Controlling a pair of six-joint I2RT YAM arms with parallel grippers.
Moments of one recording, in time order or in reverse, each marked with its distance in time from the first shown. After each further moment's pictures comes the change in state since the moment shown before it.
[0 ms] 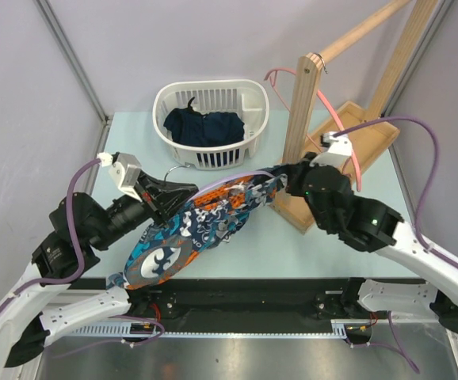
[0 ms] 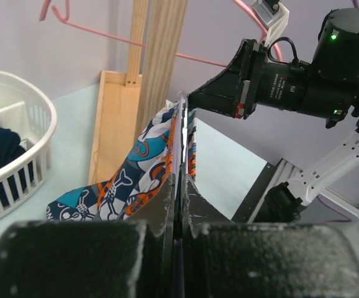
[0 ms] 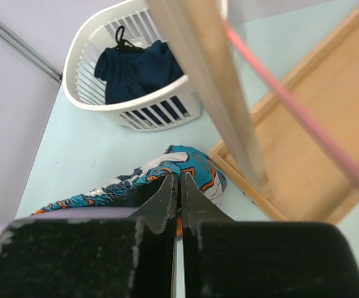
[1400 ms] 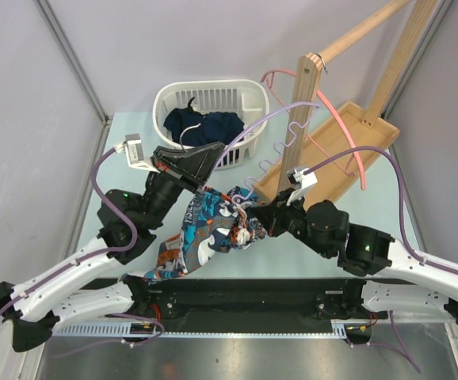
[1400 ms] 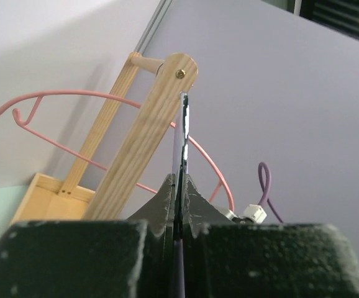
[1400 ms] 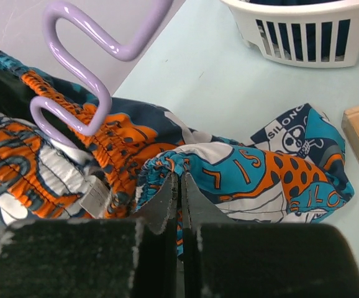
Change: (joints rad) left arm 0.000 0.204 -0.243 0.922 -0.133 -0.304; right arm 0.175 -0.164 -0.312 0.271 -0.390 -0.076
